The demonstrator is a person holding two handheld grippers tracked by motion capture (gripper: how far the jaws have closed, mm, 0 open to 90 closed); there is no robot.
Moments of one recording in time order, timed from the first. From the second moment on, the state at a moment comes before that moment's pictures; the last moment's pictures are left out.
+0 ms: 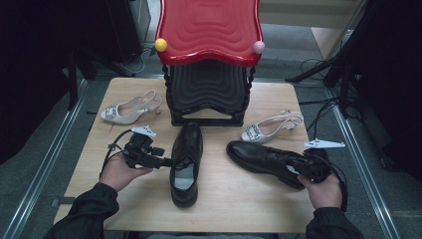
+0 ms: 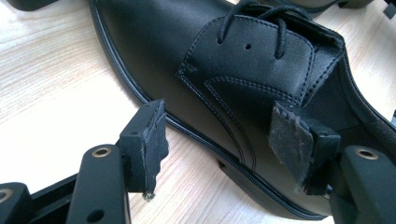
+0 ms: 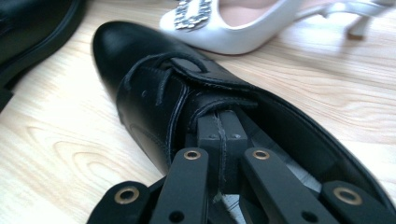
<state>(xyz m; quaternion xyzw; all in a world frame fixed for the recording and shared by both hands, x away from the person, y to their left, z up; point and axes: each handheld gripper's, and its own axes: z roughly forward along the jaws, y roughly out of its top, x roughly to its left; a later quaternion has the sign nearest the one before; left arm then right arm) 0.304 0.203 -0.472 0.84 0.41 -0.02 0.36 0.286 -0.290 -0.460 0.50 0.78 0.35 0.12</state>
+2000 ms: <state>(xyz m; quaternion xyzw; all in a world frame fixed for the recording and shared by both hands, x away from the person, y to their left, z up) 0.303 0.203 -0.472 0.84 0.40 -0.01 0.36 0.278 -0.179 -0.465 0.40 0.83 0.38 0.02</state>
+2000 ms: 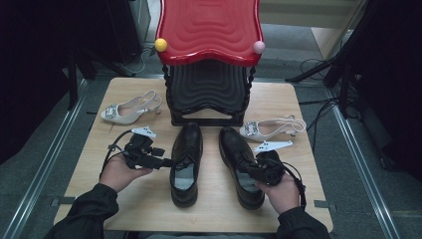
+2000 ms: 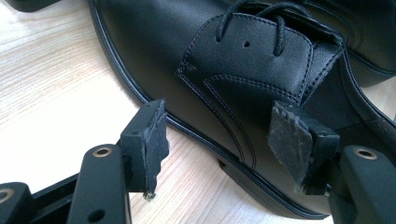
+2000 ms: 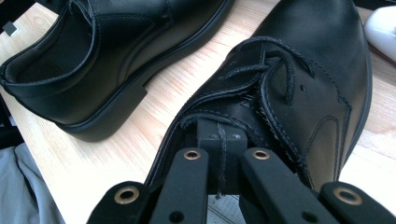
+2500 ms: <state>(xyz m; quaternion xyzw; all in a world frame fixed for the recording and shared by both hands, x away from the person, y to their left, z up) 0.301 0.204 -0.469 0.84 0.40 -0.02 0.37 0.280 -0.162 -0.467 0.40 0.82 0.40 0.01</state>
